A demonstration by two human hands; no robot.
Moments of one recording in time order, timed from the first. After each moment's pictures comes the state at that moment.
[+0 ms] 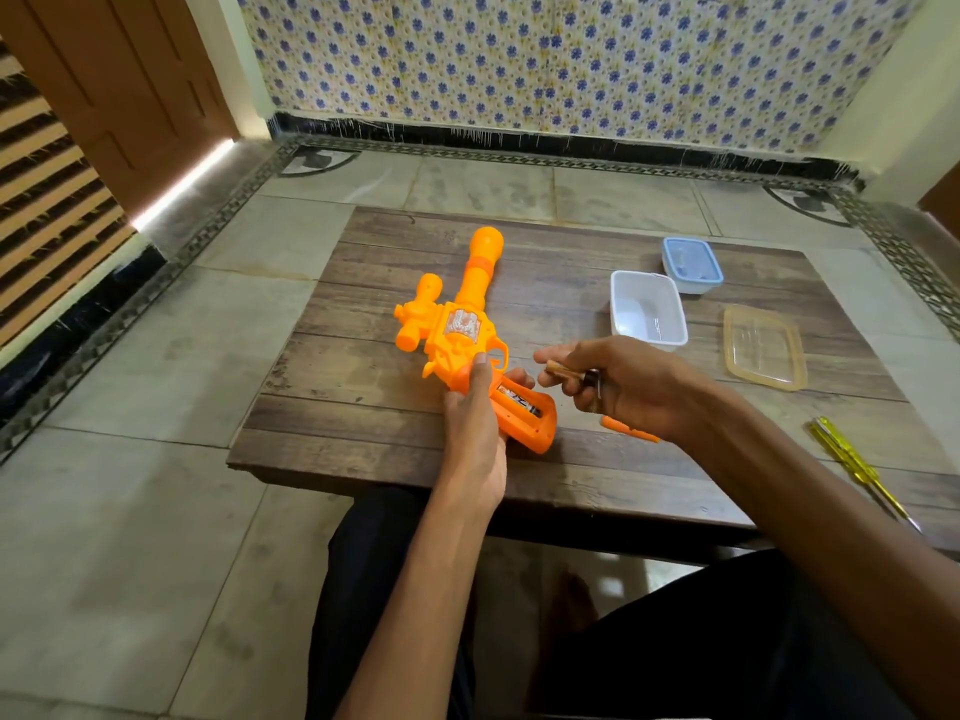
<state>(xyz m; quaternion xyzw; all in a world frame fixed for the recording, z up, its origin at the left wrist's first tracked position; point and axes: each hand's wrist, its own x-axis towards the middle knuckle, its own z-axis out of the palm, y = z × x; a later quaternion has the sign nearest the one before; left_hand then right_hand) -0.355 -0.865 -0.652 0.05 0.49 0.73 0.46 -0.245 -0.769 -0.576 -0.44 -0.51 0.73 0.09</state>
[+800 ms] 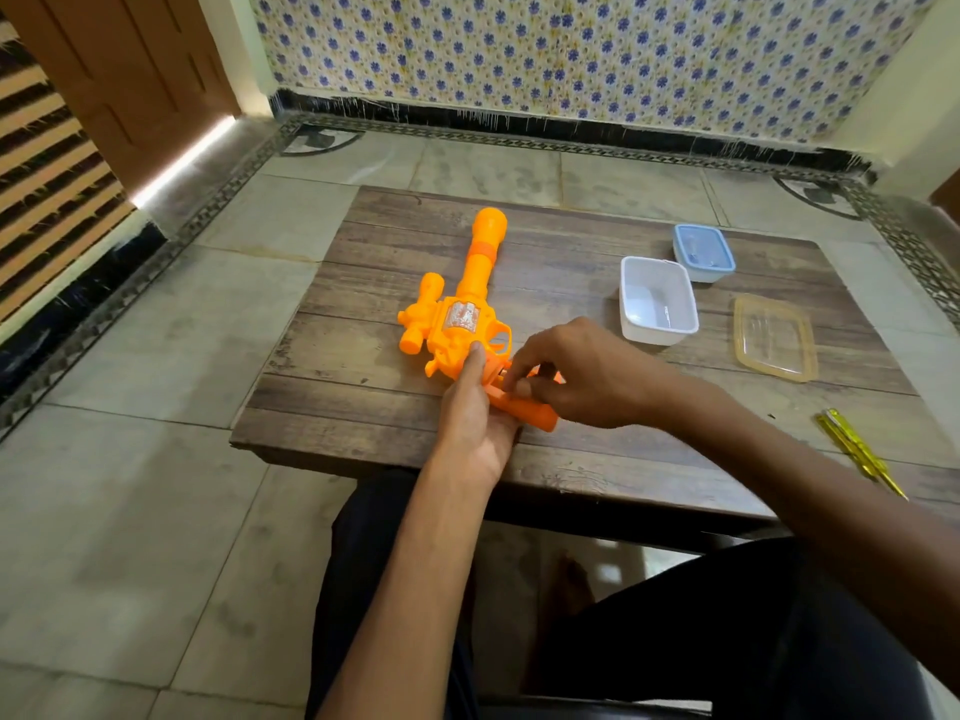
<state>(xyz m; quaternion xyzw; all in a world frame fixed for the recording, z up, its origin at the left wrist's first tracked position) -0.369 -0.867 -0.647 -0.05 0.39 0.73 0.56 -0.271 -0.795 -0.564 -0.21 -0.96 0.18 -0.01</state>
